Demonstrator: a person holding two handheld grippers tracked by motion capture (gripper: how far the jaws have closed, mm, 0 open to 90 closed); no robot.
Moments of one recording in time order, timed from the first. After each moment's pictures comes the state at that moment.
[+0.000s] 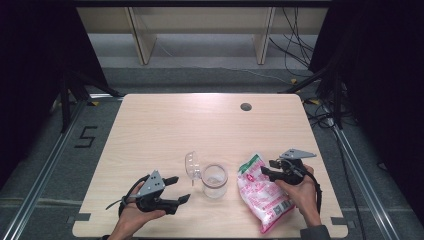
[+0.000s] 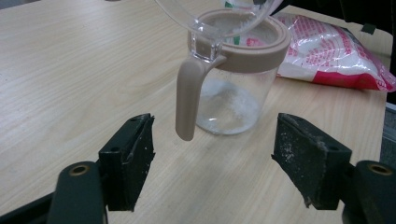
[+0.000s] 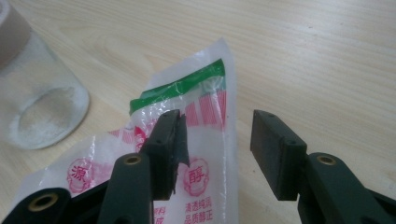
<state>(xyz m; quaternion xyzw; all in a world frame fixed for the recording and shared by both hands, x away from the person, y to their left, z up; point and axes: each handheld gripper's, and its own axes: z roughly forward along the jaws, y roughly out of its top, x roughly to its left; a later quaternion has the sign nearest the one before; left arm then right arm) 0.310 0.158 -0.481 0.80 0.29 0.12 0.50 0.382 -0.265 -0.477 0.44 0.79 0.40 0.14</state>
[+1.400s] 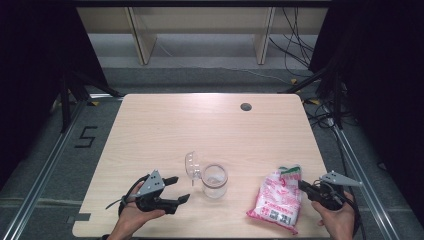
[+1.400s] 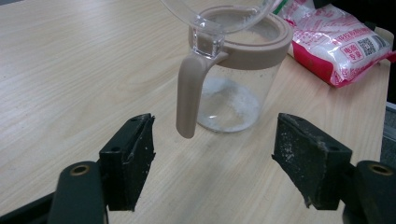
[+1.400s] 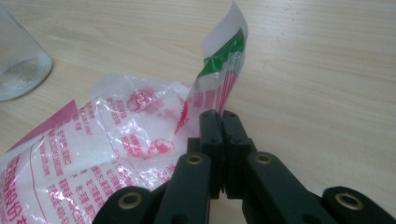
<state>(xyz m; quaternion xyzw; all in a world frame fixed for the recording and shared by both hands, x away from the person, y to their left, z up) 0.312 0.158 -0.481 0.80 0.30 0.12 0.51 0.306 -0.345 -0.481 0.52 0.74 0.39 0.17</state>
